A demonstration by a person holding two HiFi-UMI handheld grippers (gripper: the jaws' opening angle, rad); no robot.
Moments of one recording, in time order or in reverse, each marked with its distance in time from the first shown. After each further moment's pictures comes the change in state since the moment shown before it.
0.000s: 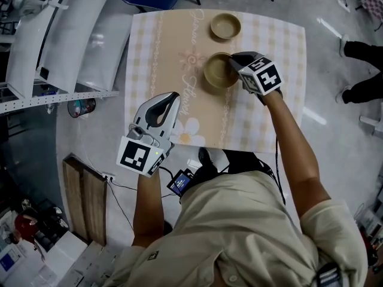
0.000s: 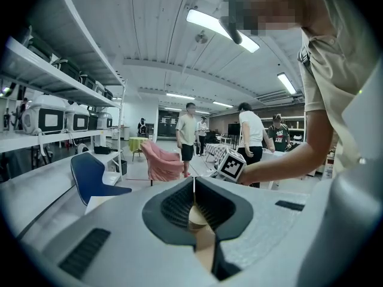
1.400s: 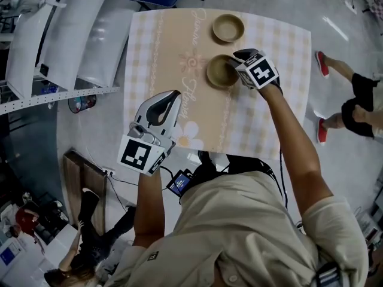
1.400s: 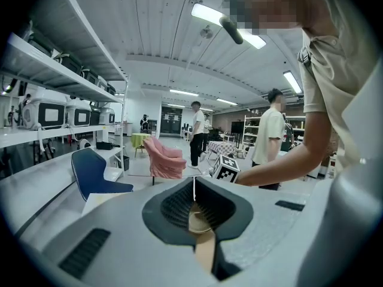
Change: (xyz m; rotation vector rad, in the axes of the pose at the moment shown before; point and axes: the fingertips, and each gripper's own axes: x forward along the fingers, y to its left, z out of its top) left arm 0.031 0.016 -0.007 -0.026 0.032 0.024; right arm 0.052 -0.036 -0.024 -0.066 0.129 0.020
